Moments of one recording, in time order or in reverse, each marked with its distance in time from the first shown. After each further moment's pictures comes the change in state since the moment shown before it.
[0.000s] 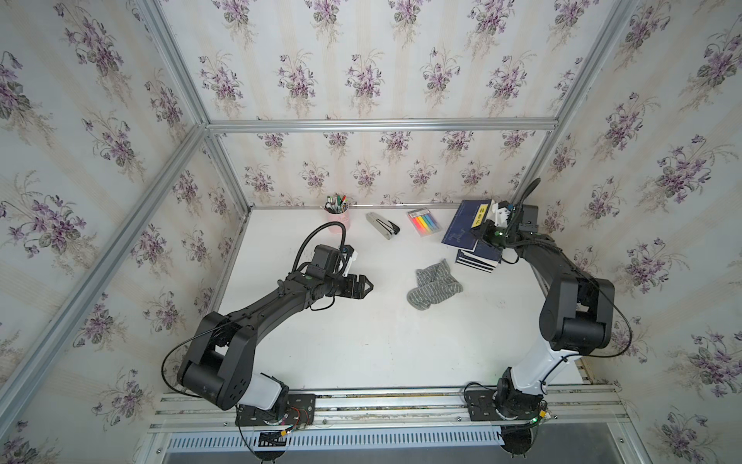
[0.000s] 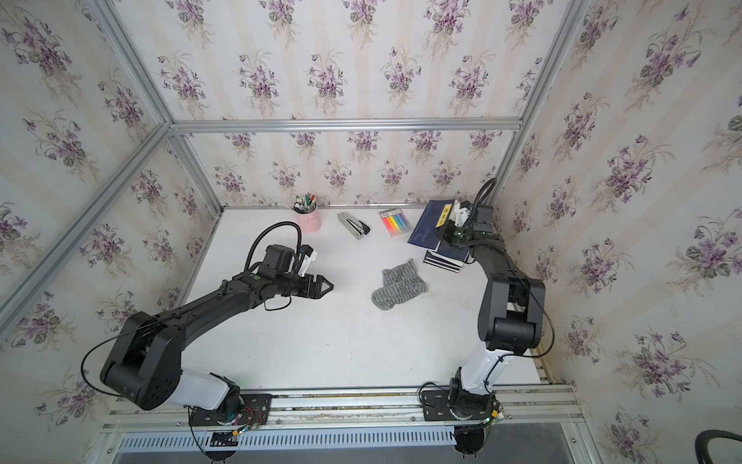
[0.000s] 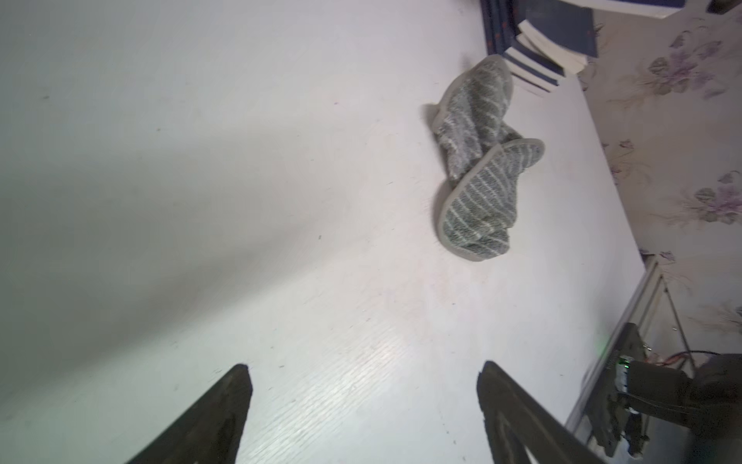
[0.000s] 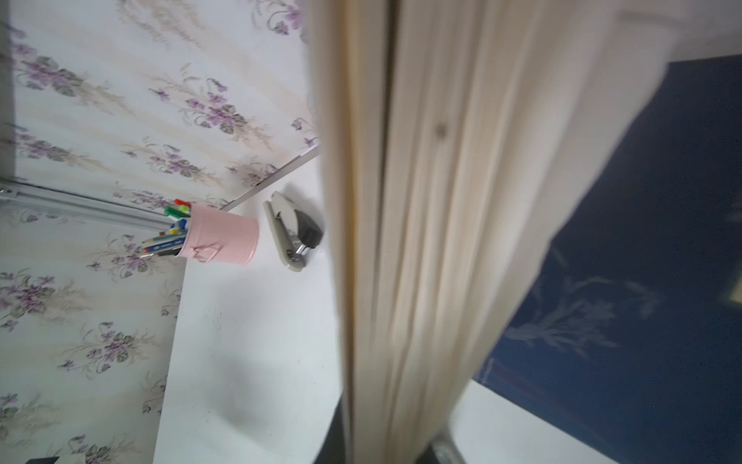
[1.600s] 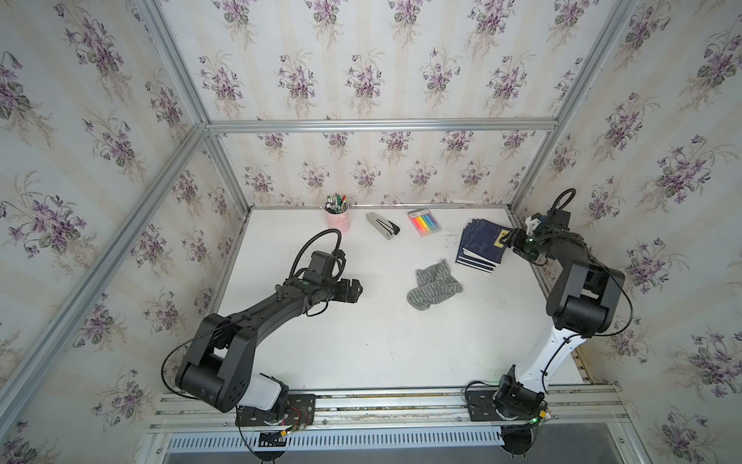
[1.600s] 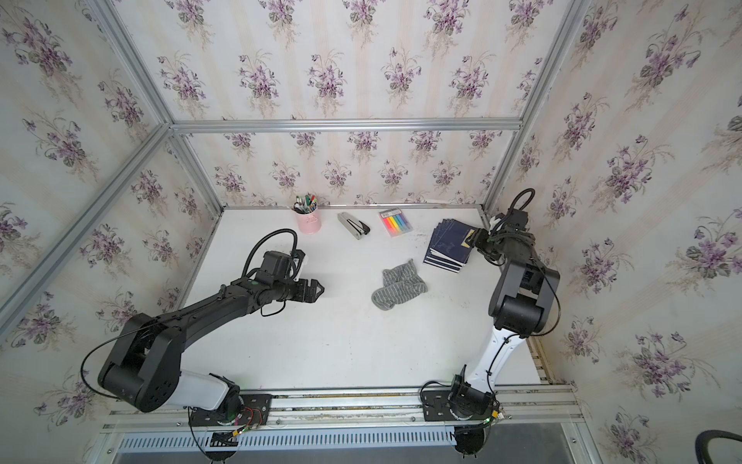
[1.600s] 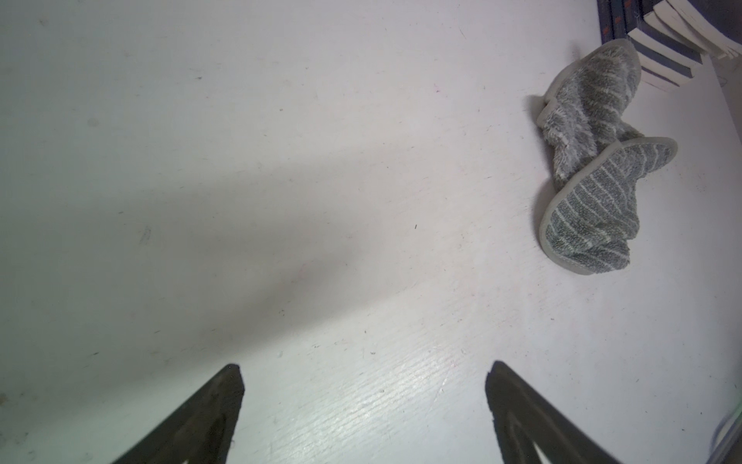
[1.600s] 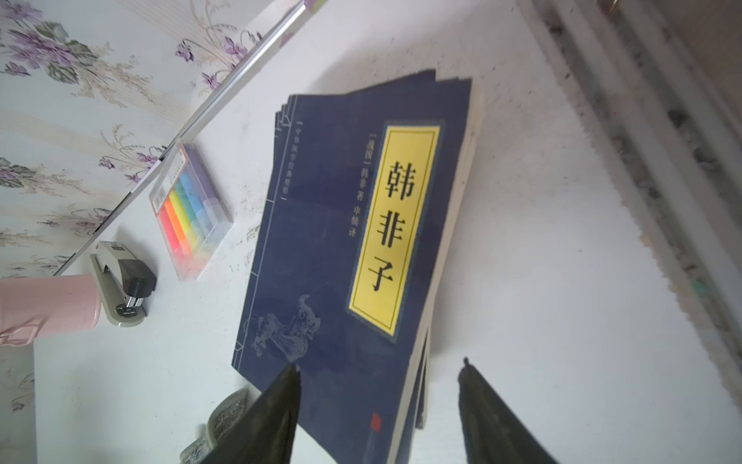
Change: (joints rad) left arm 0.009 -0.004 -0.039 0.015 -0.152 0.033; right arm -0.211 0.134 0.137 -0.209 0.176 -0.168
